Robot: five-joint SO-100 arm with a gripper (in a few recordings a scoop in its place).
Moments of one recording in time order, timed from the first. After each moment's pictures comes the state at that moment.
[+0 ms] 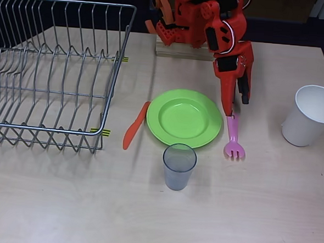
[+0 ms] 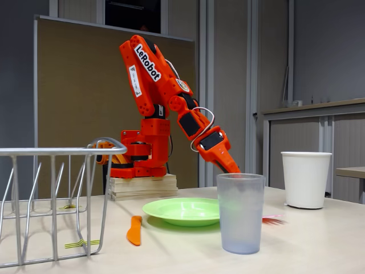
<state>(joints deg) -40.8 118.2 170.1 2.0 58.1</state>
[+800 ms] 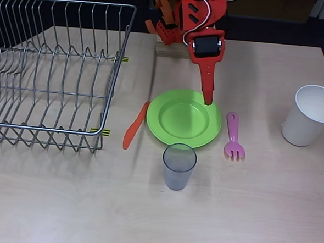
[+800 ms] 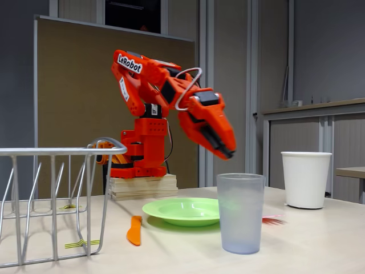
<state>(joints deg) -15.6 140.2 164.1 22.1 10.6</state>
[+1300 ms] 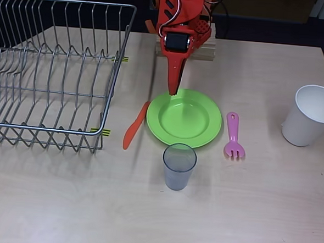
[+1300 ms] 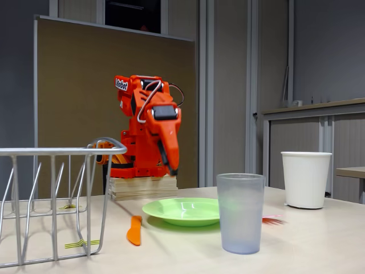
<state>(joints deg) -1.3 166.1 179.7 38.9 2.4</state>
